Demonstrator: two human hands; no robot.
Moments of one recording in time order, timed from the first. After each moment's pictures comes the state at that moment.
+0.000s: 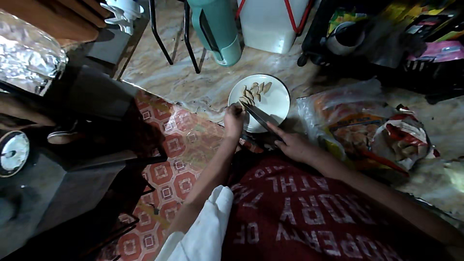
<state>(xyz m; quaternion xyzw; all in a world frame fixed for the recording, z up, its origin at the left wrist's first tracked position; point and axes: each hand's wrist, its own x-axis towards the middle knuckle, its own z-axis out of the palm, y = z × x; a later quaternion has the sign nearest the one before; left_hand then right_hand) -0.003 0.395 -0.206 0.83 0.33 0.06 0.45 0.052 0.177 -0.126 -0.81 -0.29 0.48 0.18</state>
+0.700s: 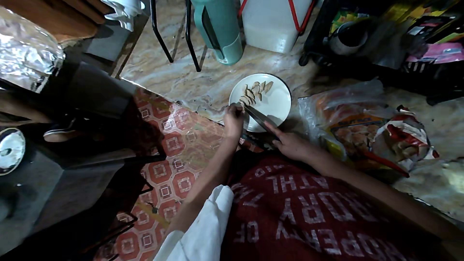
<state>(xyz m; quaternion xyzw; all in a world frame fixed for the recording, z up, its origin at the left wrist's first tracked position) -0.007 0.397 -0.207 0.84 0.33 0.07 0.43 0.051 0.193 -0.123 -0.80 -0.28 0.51 0.14</state>
